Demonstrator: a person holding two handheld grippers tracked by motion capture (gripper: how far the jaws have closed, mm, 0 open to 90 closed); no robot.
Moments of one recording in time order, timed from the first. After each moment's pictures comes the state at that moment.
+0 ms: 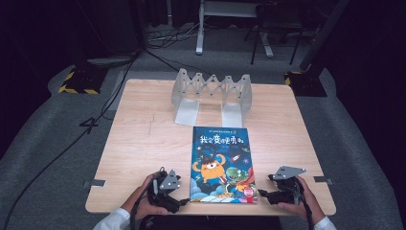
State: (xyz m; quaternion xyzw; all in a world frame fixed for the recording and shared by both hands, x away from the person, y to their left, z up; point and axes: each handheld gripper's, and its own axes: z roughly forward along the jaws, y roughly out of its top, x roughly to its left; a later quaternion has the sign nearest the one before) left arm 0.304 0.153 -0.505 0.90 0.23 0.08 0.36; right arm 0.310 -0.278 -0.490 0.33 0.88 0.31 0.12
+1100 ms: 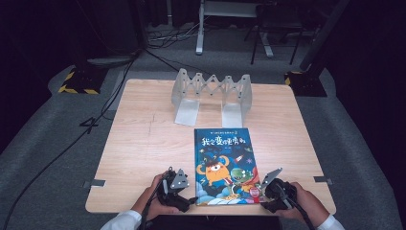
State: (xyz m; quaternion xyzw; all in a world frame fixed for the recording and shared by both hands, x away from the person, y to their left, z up) left arm 0.301 0.118 -0.505 0.90 0.23 0.08 0.36; right arm 0.299 -0.237 -0.463 0.28 0.95 0.10 0.03
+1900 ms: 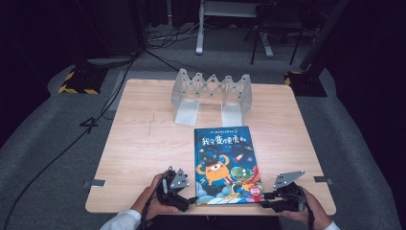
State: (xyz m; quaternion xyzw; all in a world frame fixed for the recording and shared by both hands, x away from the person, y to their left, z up) left arm 0.302 0.119 -0.505 0.90 0.23 0.08 0.36; right arm 0.295 -0.276 -0.481 0.27 0.91 0.32 -0.01
